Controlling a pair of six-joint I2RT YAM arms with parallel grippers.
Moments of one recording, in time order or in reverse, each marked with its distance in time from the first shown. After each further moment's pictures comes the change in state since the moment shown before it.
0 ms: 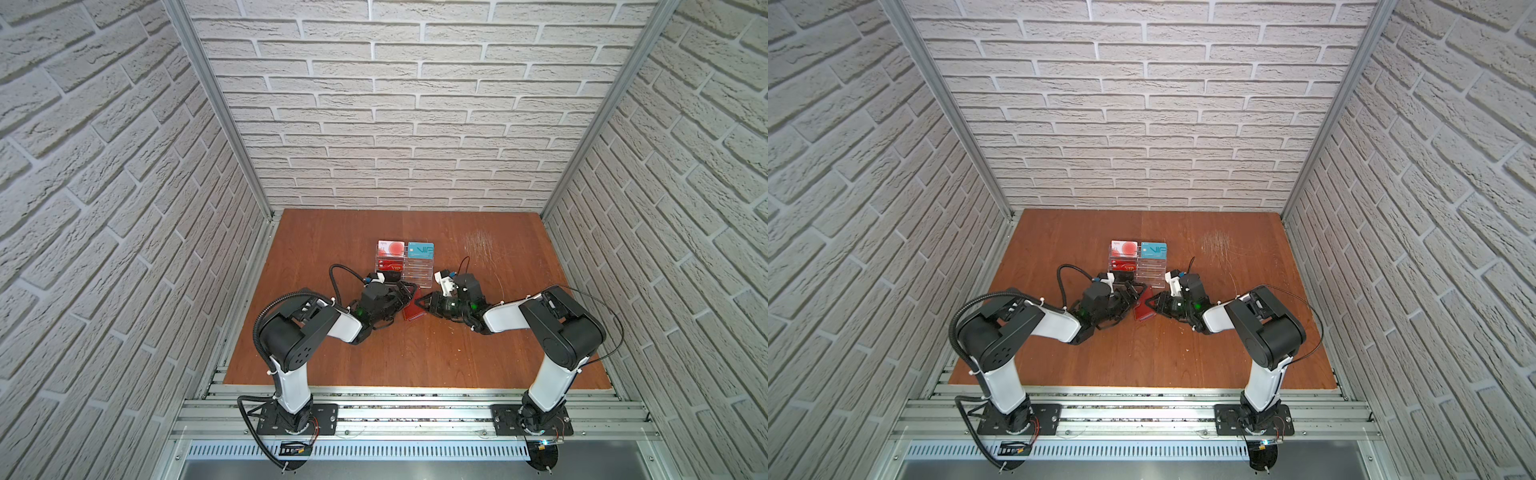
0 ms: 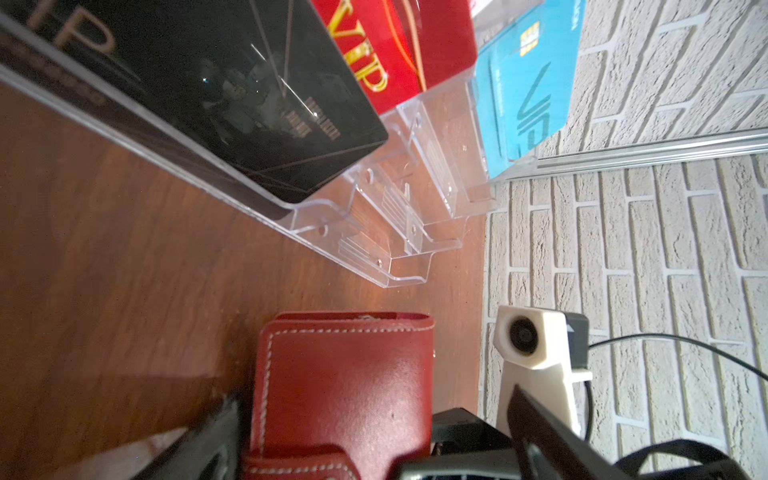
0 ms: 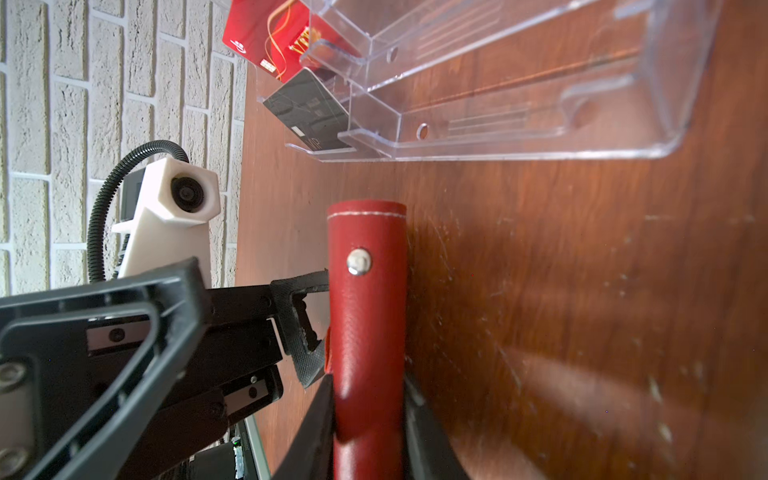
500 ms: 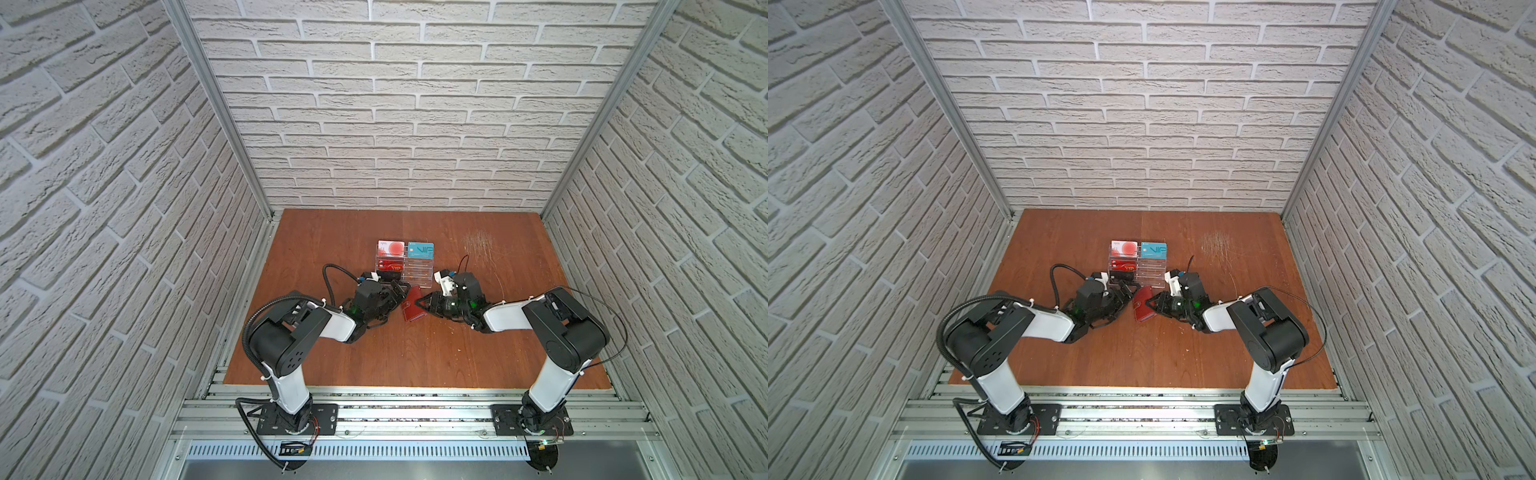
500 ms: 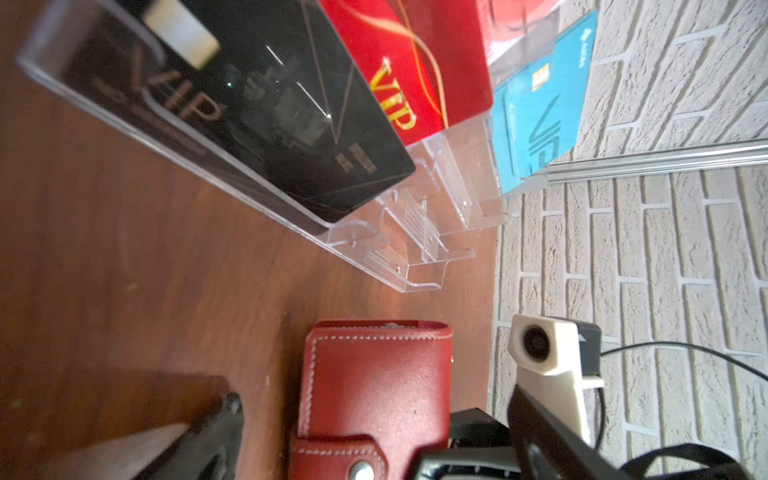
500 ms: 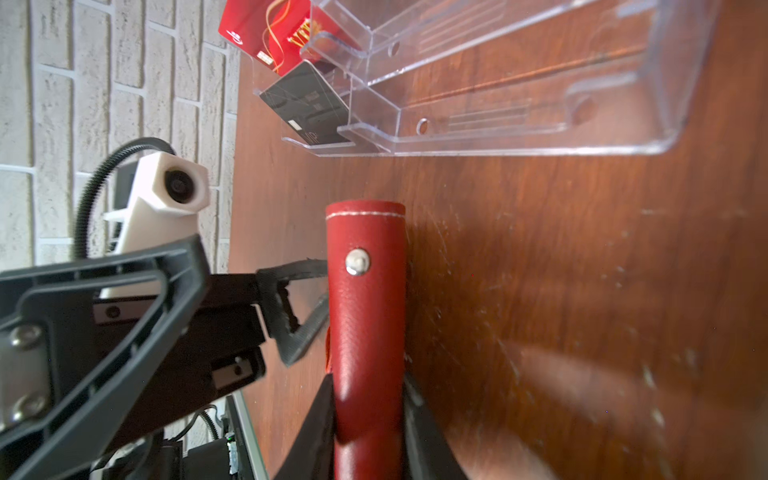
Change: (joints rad) left arm 0.056 -0.095 -0.024 -0.131 0.034 0.053; right arm 0.004 -0.050 0.021 -0.116 0.021 -0.052
